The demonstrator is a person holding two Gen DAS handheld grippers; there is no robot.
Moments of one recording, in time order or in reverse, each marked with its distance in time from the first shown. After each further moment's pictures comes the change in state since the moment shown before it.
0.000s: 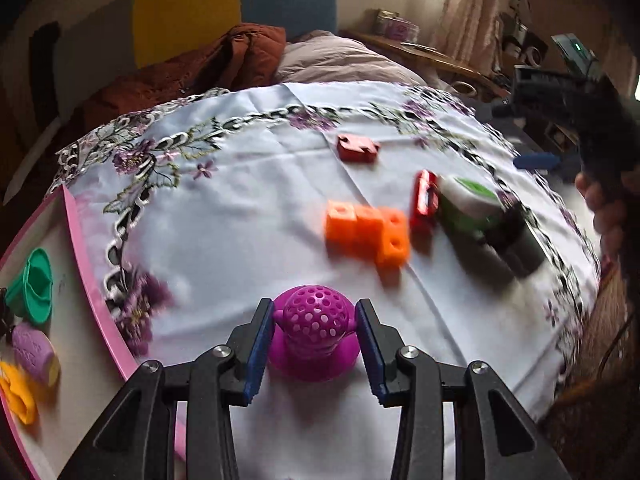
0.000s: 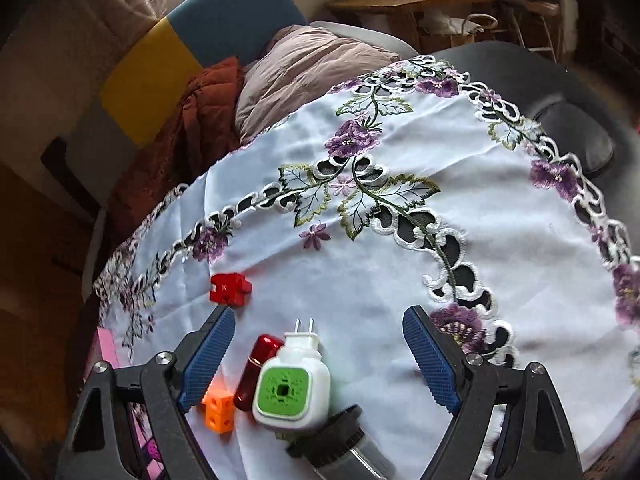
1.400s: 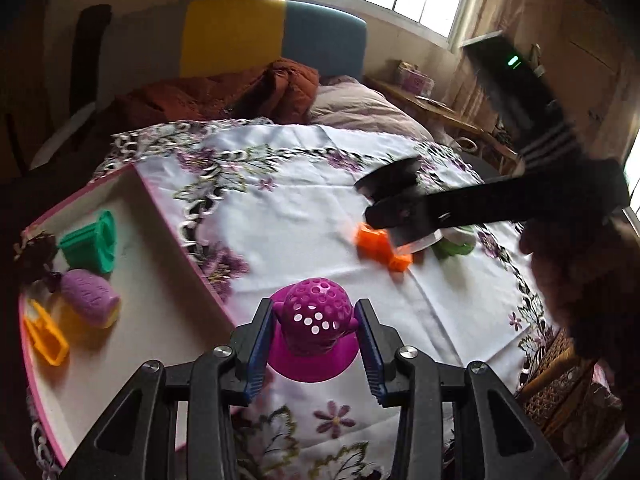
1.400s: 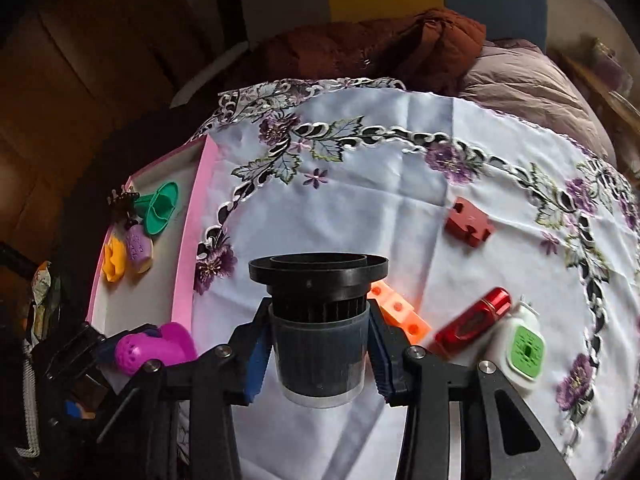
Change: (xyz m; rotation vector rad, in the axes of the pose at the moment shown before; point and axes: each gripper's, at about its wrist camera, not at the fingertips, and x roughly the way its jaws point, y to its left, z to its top) left arm -0.082 0.057 -0.032 -0.169 -0.154 -0.021; right arm 0.024 0.178 -0.100 -0.674 0.195 0.159
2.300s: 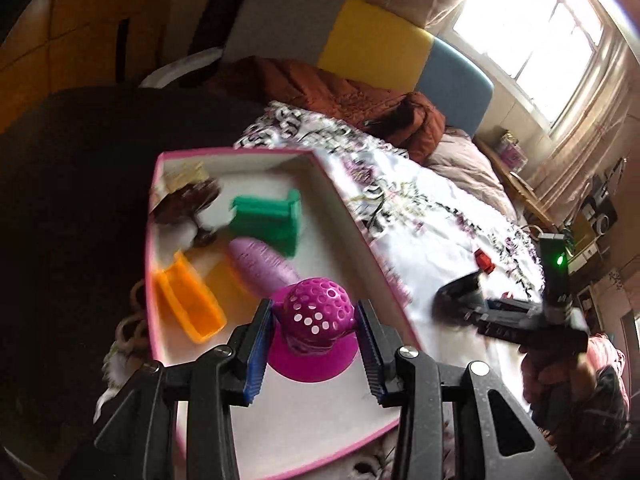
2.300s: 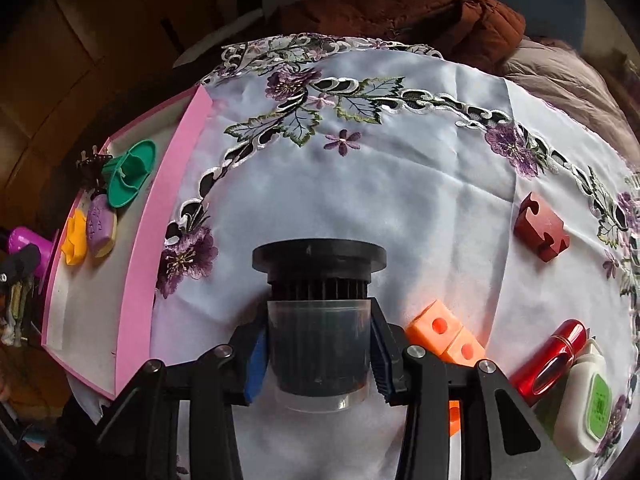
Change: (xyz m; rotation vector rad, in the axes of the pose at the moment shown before) left arm -0.037 0.134 -0.005 -0.376 -0.036 0.138; right arm 0.074 0.015 -0.001 -0.073 0.055 -0.009
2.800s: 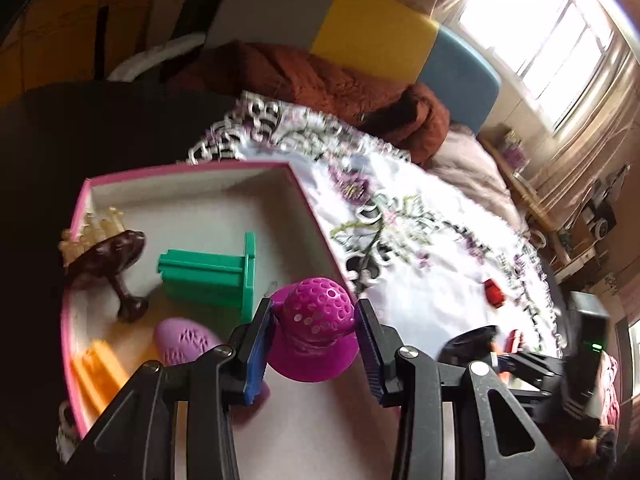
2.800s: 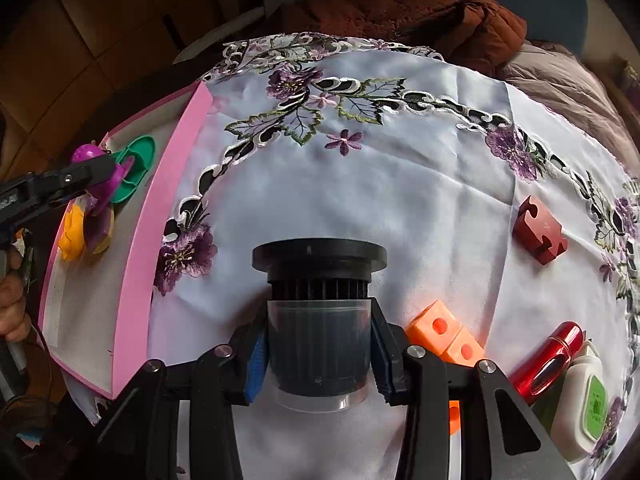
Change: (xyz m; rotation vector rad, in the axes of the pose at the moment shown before) left arm 0.081 -0.012 0.051 -0.021 0.078 -0.019; right arm 0.000 0.002 0.000 -0.018 0.003 -0.013
